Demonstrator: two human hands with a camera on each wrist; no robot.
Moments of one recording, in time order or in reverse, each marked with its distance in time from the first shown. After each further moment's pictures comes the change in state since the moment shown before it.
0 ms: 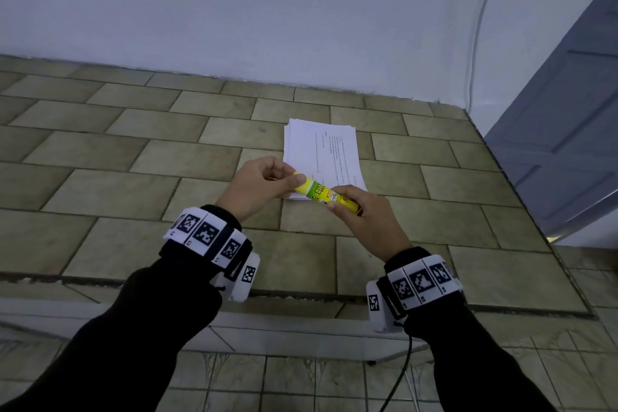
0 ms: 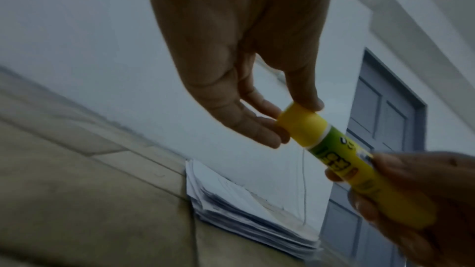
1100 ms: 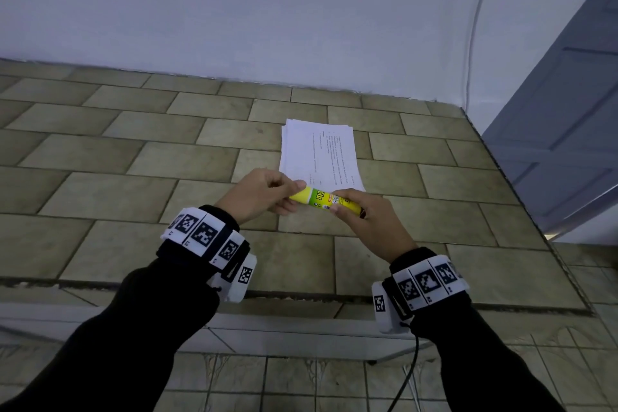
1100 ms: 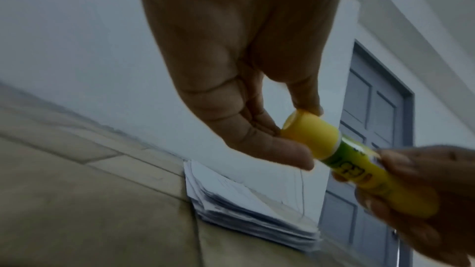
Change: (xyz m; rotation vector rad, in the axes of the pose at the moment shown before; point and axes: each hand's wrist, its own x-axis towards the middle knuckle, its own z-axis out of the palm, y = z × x) left_hand 0.001 -0.001 0.001 0.110 -0.199 -0.109; right_hand -0.007 -0.006 -0.011 -0.027 -0.039 -0.037
